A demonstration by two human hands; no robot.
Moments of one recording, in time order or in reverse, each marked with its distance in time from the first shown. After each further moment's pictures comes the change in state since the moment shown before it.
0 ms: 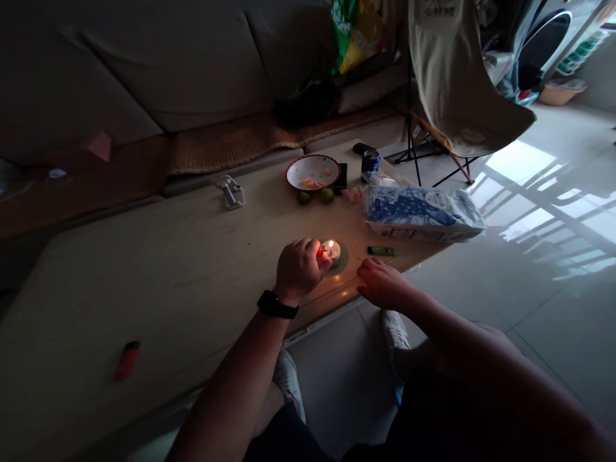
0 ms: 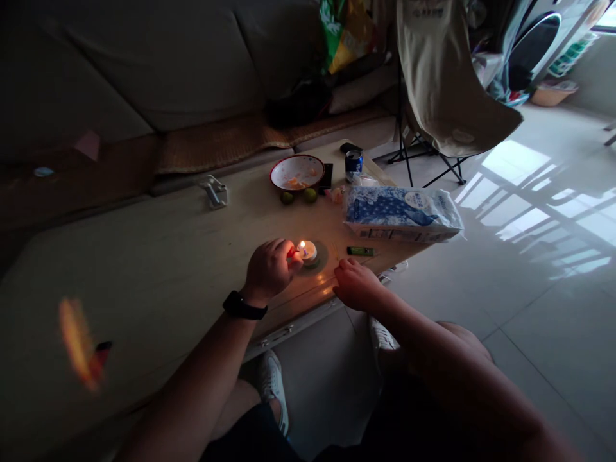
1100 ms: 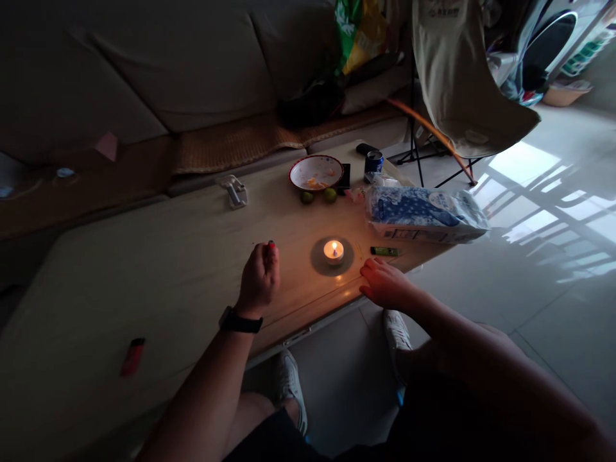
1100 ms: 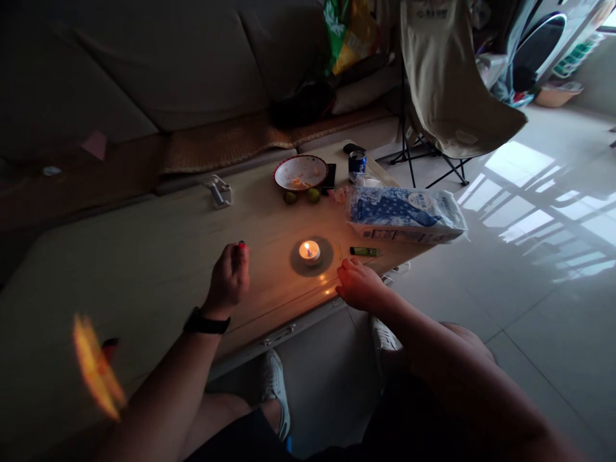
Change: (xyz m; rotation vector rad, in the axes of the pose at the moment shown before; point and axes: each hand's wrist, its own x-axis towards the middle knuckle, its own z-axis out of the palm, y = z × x) left_hand -0.049 -0.062 -0.021 -0.375 0.261 -0.377; right_hand 0.000 0.001 0.002 -0.026 0.027 -0.014
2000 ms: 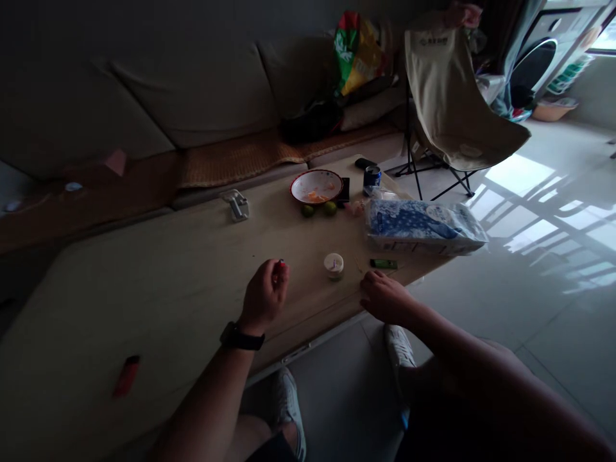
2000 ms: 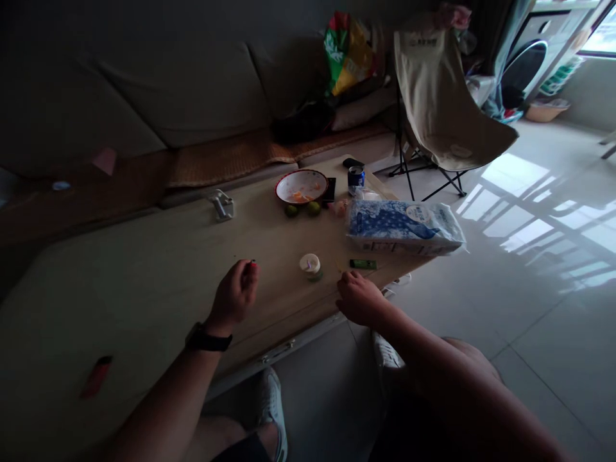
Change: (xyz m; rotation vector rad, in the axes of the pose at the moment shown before) left_hand -0.007 -0.003 0.004 0.088 -0.101 0.029; right_hand 0.001 0.001 0.002 0.037 0.011 -0.016
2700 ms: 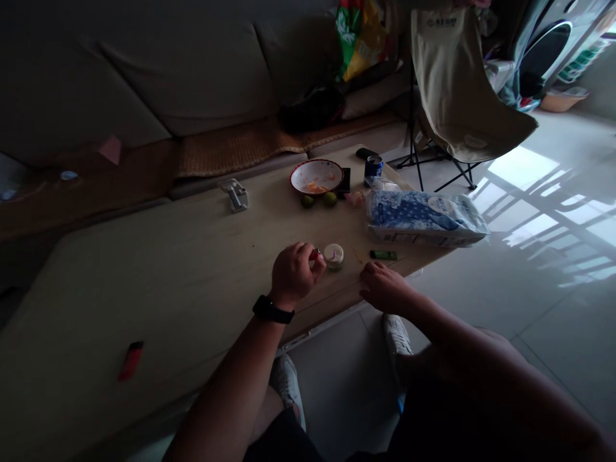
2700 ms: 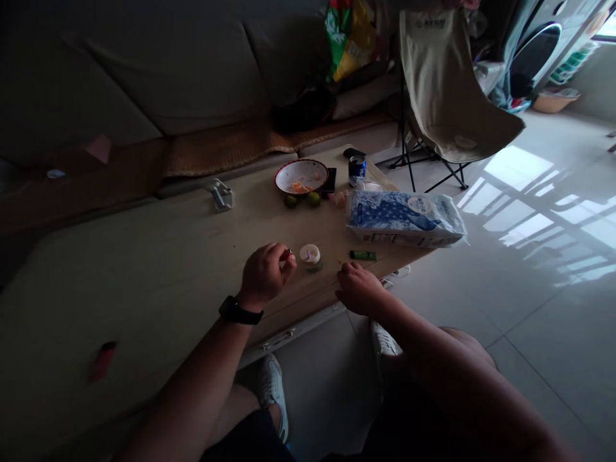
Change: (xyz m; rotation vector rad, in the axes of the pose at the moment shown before) left_hand 0.024 0.051 0.033 0.267 -0.068 0.293; right_hand 0.000 0.003 0.002 -0.006 0.001 0.002
